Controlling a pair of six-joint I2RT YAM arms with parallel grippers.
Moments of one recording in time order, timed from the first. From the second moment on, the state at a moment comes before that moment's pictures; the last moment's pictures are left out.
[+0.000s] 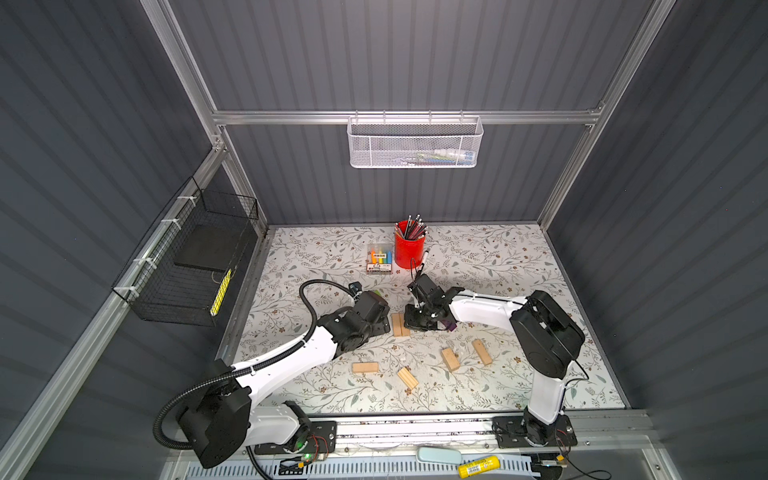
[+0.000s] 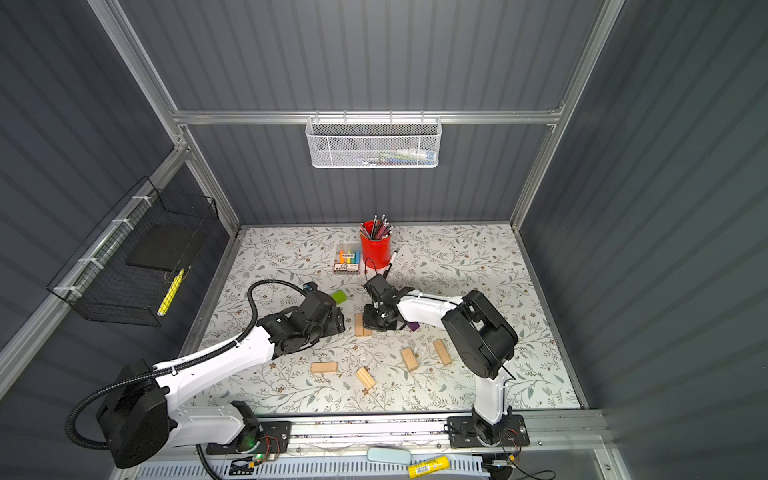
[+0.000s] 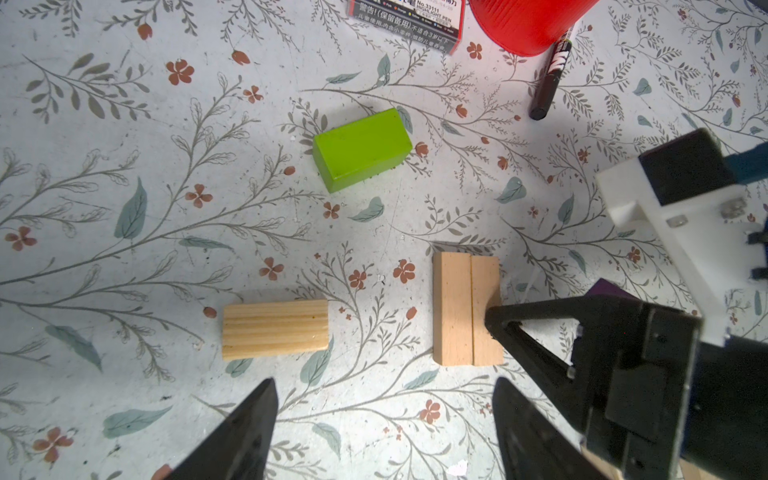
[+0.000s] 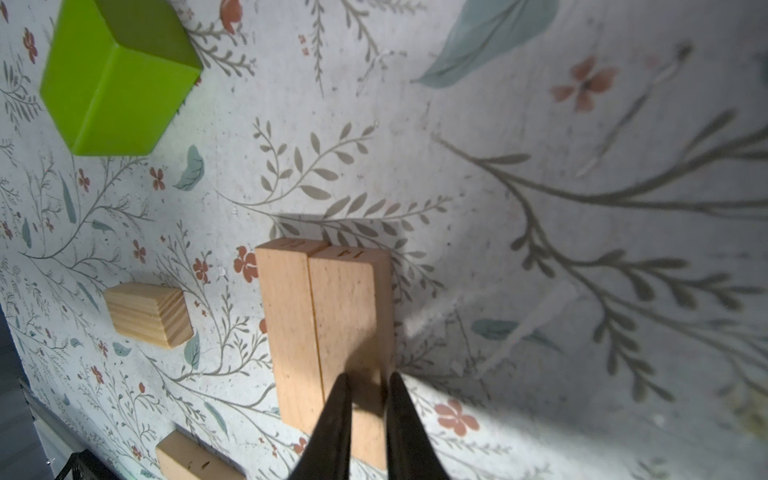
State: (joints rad) left arm -0.79 1.30 0.82 -0.48 -0.28 -0.84; right arm 0.75 1.89 1.15 -0.37 -0.19 0.78
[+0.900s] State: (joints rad) left arm -0.79 1.30 0.82 -0.48 -0.27 -0.84; right arm 0.75 1.89 1.13 -0.32 -0.24 0.86
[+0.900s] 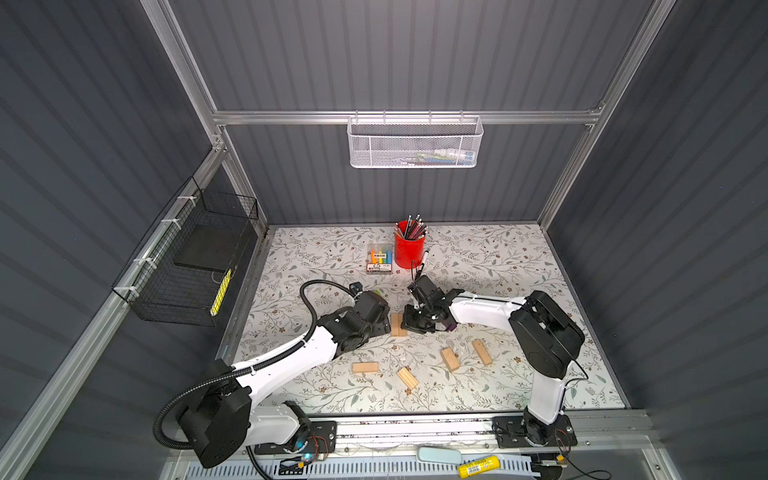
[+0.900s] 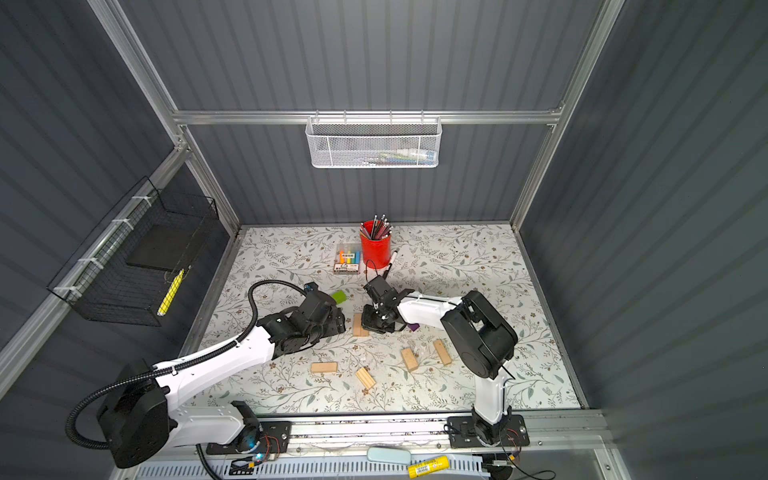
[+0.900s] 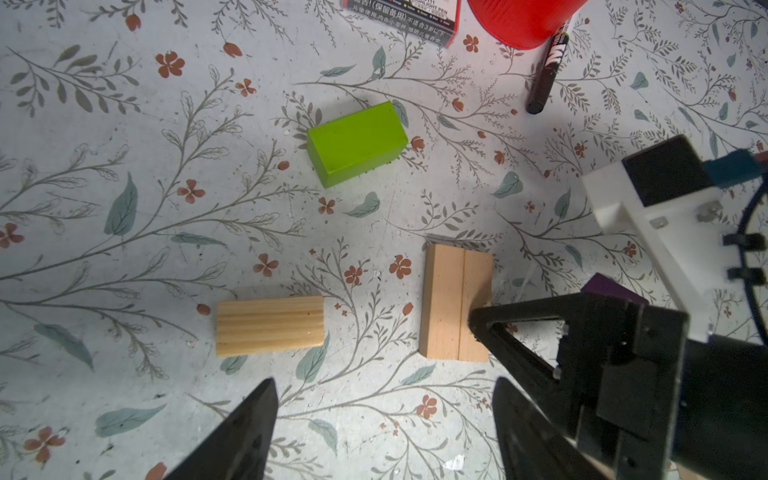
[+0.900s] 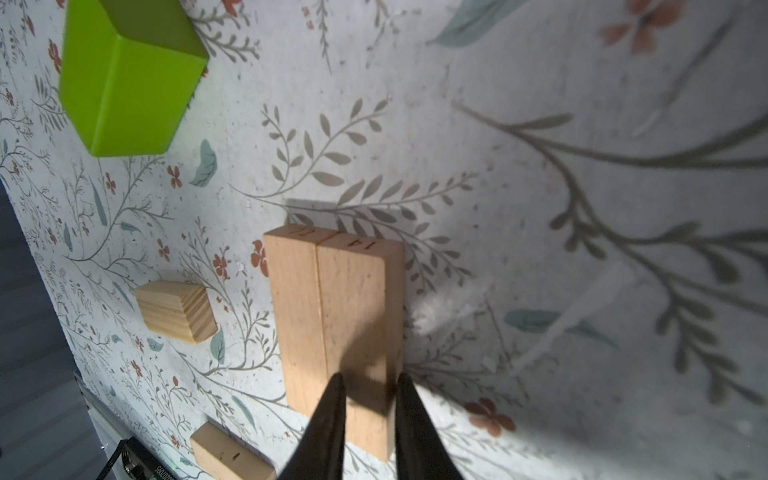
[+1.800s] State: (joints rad) left arm -0.85 1.20 0.84 -0.71 -0.18 -1.02; right arm 0.75 1.54 0.96 -0.42 -0.15 0.73
